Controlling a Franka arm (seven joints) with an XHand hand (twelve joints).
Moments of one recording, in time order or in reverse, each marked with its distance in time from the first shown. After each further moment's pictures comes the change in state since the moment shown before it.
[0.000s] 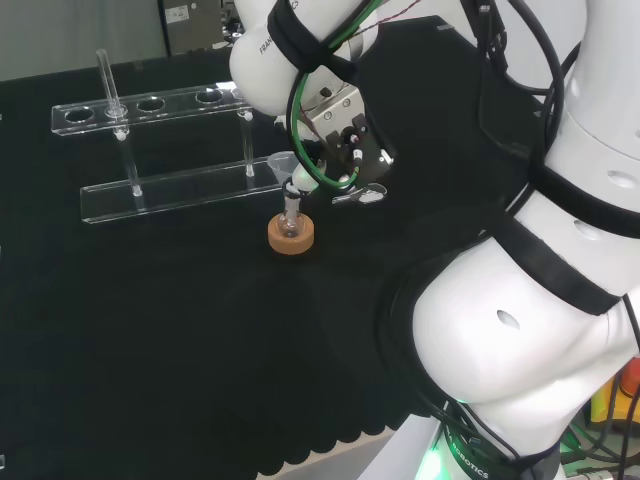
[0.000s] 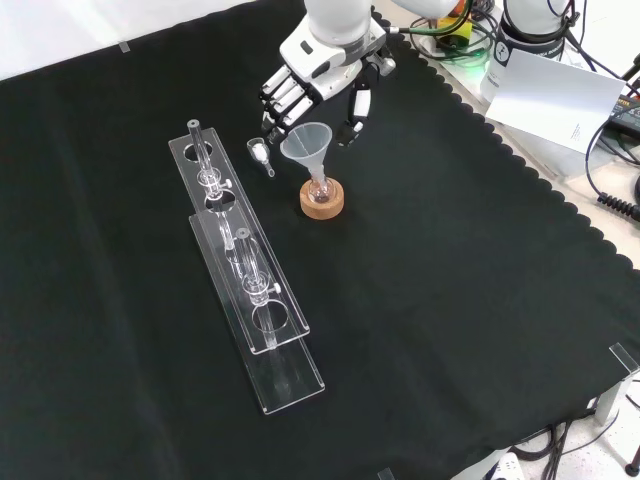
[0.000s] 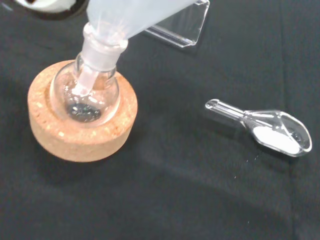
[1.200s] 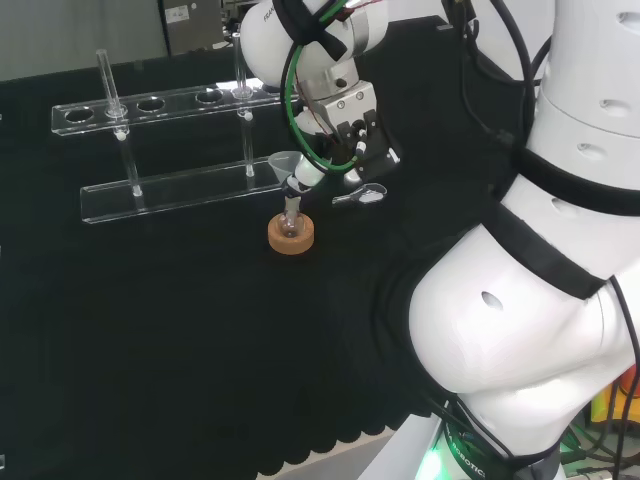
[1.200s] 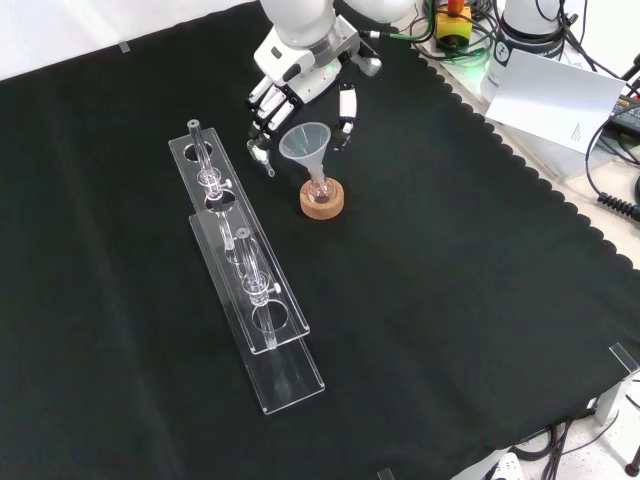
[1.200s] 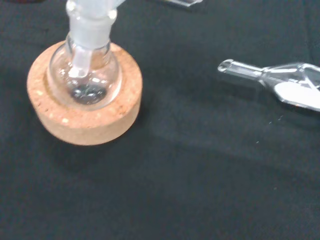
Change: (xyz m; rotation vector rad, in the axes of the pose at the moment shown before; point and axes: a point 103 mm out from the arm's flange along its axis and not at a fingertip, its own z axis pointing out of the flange) arm -0.014 0.016 0.019 0.127 0.156 -0.007
